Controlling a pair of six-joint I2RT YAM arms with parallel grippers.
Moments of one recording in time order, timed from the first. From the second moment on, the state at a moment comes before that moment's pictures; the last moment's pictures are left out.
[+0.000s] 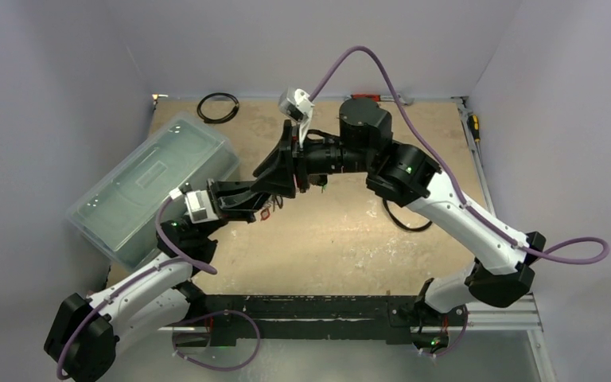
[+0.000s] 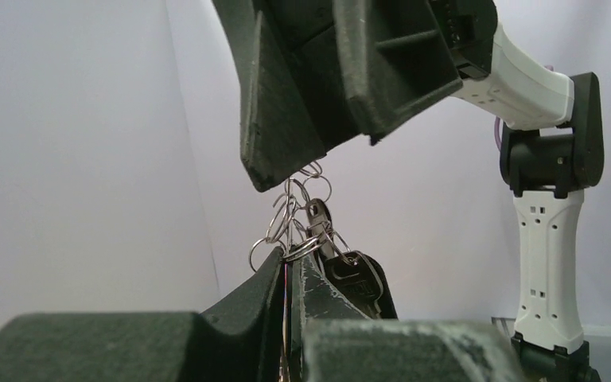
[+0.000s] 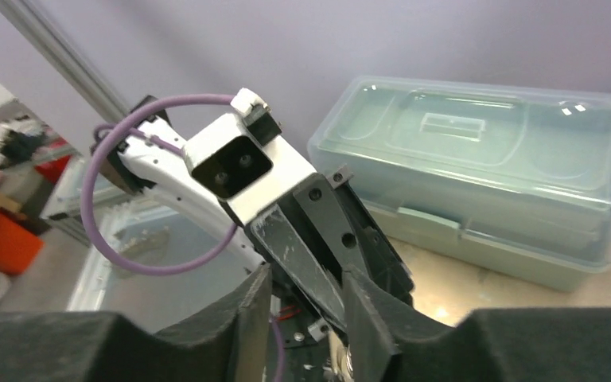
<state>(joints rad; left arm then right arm) -0.60 0.88 0.41 1.32 0.51 -0.32 0.98 1.46 1.80 -0.44 -0.55 0.26</state>
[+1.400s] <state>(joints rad) -0.60 0.89 0.36 1.46 0.47 -0.41 1.18 1.19 1.45 -0.42 -0.23 -0.90</state>
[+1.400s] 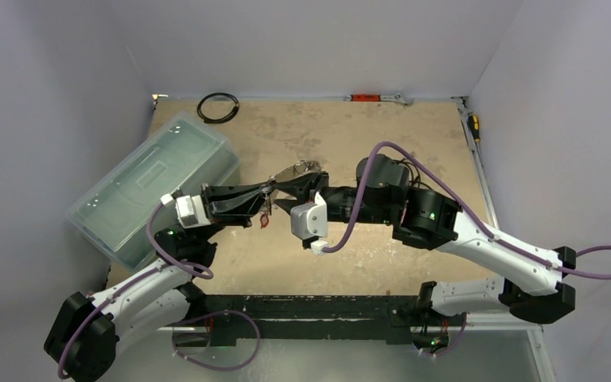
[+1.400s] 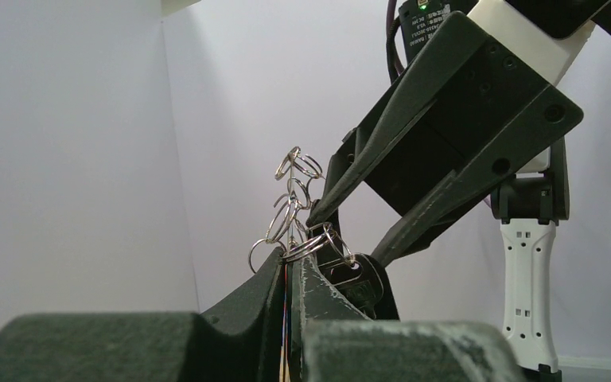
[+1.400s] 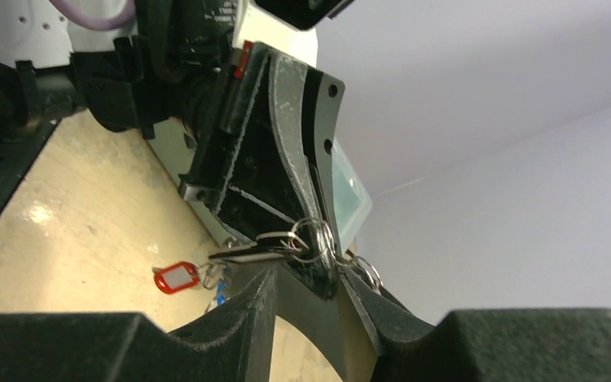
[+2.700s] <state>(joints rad) -0.60 0.88 0.35 1.46 0.47 -0.41 1.21 1.24 1.50 -0.42 -0.25 -0.94</state>
